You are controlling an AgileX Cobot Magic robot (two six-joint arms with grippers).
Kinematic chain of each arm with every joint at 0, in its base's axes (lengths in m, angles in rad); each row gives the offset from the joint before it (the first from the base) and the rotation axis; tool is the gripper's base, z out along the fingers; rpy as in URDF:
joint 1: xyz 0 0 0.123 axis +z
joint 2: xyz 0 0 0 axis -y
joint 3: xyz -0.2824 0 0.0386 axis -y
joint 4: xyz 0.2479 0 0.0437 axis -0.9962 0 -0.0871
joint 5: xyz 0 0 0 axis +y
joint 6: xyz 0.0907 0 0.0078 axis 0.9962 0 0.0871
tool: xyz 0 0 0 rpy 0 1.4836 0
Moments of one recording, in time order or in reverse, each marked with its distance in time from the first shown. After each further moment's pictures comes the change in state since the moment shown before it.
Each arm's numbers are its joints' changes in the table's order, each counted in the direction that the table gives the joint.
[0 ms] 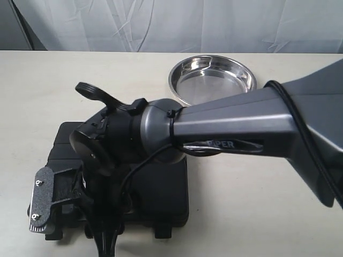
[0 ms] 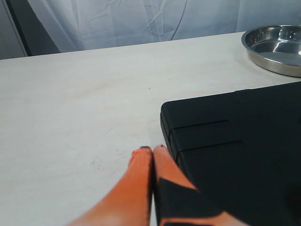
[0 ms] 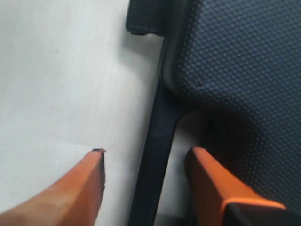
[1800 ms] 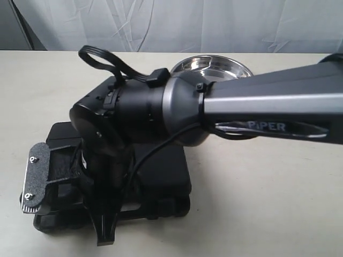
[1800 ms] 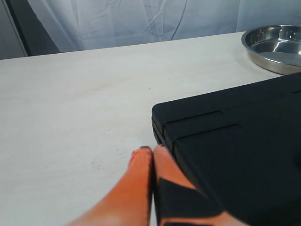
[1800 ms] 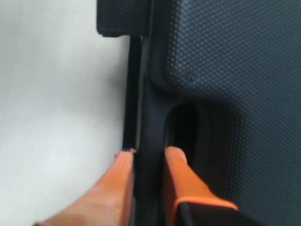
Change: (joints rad) left arm 0.000 0.000 0.000 0.000 0.000 0.000; right arm 0.000 0.110 0.000 0.068 0.040 0.062
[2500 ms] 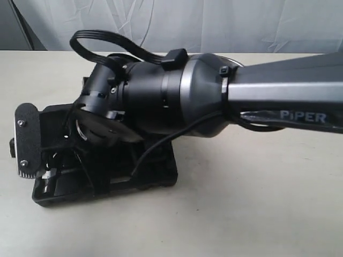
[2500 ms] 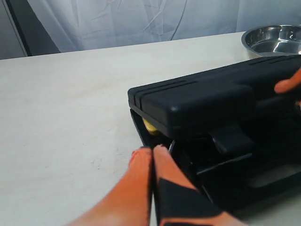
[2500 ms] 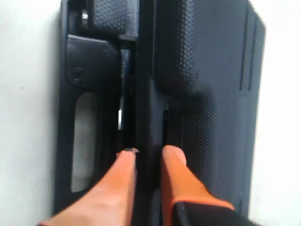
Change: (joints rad) left arm 0.000 0.000 0.000 0.000 0.000 0.000; right arm -0.002 0.062 0.000 0.408 -0.212 0.193
